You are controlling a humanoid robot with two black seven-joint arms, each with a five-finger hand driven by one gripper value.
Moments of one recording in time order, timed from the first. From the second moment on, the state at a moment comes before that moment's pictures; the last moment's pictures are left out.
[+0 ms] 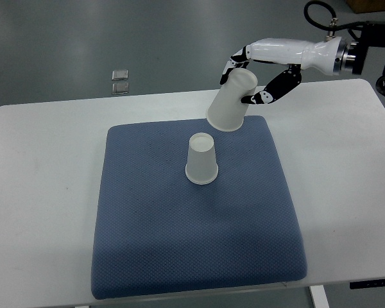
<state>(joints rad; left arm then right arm) -0.04 0.00 -0.15 -0.16 0.08 0.03 0.06 1.11 -0.61 0.51 1.18 -1.51 0.37 0.51</state>
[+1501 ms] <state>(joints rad) -0.04 0.00 -0.15 -0.16 0.08 0.03 0.06 1.13 -0.48 0.44 1.15 -1.59 0.38 0.46</state>
